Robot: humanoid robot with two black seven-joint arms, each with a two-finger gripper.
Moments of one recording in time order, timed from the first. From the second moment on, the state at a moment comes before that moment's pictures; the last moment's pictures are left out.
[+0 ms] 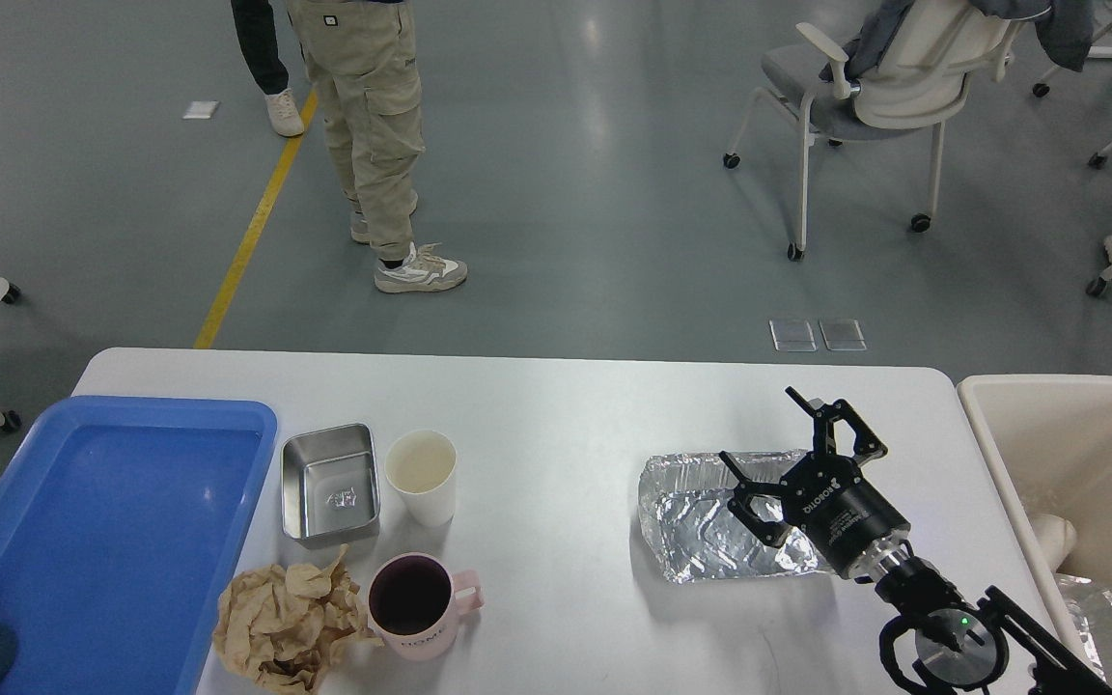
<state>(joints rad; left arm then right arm) -0.13 1.17 -1.21 -1.13 1.04 -0.73 -0.14 0.11 -0.20 1.16 1.16 -0.17 0.44 0.06</state>
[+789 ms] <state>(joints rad) -1.07 0.91 -0.42 -1.19 1.45 -0.96 -0.17 0.17 -0.18 1.09 1.17 -0.19 0.42 0.06</state>
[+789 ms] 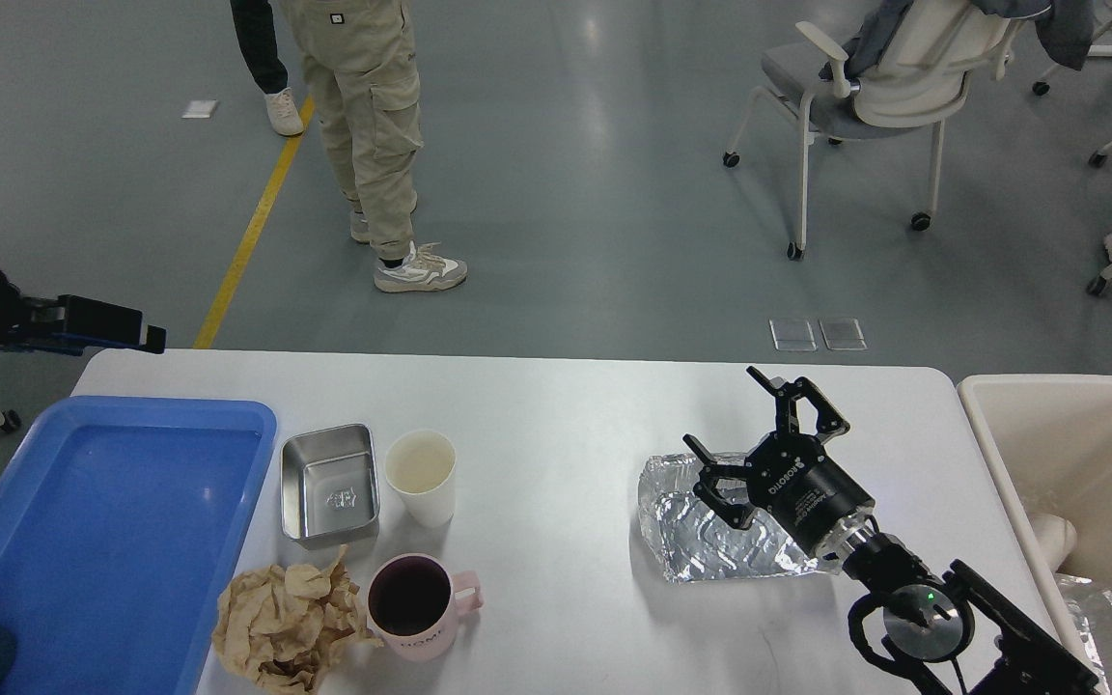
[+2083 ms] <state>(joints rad) -1.02 0.44 -0.14 -1.16 1.64 -0.96 -0.16 0.21 -0.17 1.07 1.17 -0.20 0.41 0.06</state>
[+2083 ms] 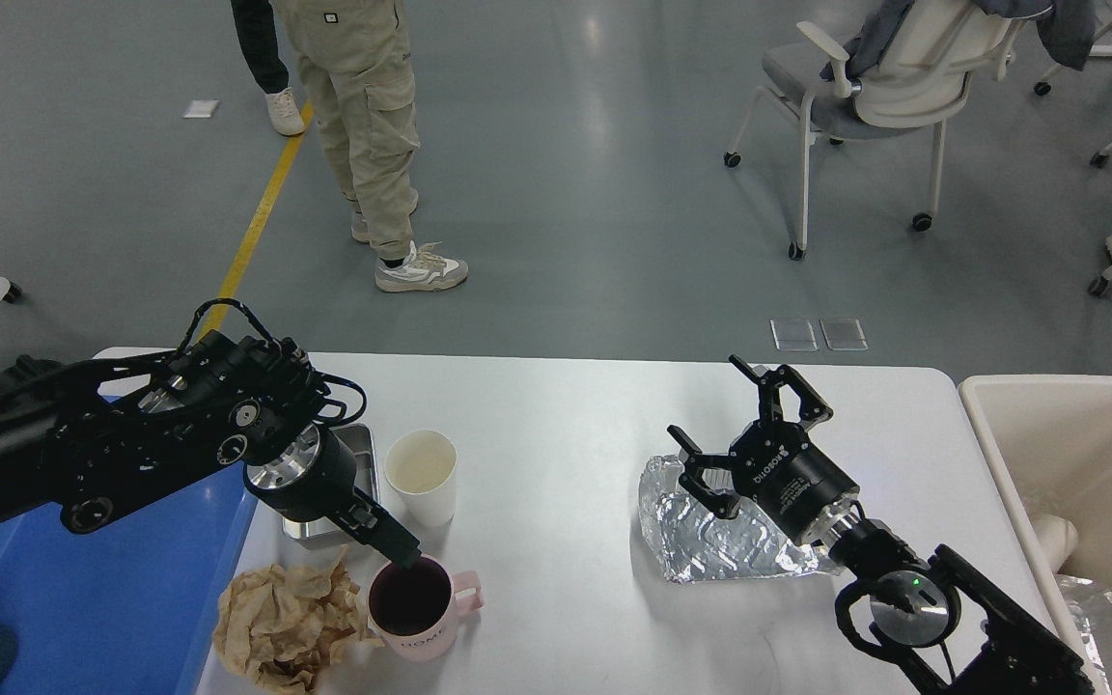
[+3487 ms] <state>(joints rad) -1.01 0.33 -0.05 -1.04 1.65 -0.96 -0.16 0.22 -0.17 1.07 1.18 -0.20 0.41 0.06</state>
